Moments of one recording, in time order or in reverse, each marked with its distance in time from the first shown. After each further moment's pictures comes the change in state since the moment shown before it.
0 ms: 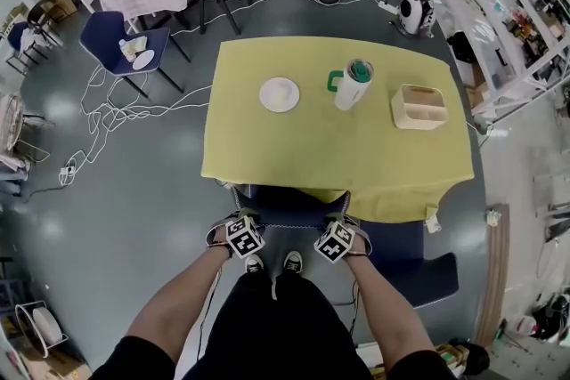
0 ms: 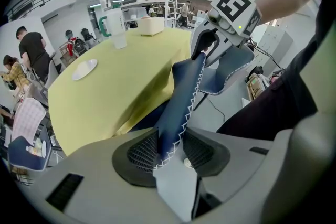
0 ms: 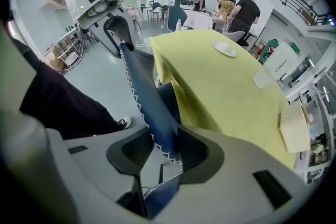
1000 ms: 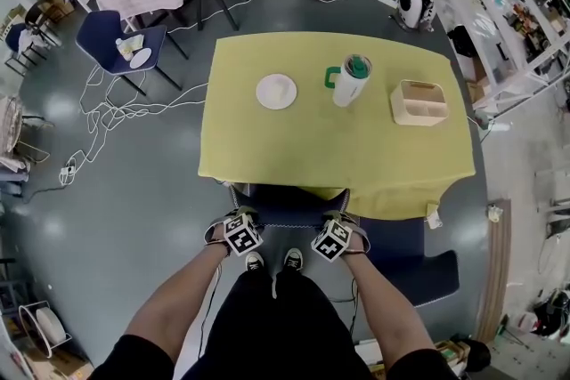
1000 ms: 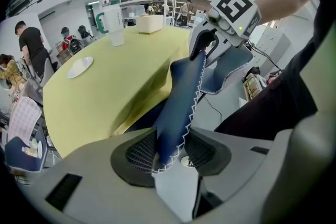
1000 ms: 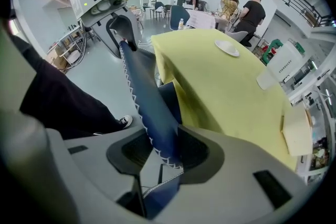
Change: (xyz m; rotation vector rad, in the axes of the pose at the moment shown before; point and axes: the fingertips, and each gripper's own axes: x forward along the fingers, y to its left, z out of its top) left arm 0.011 -0.002 0.004 -0.001 0.008 -0.046; right arm 0.010 -0.002 -0.004 -0.021 0.004 0.018
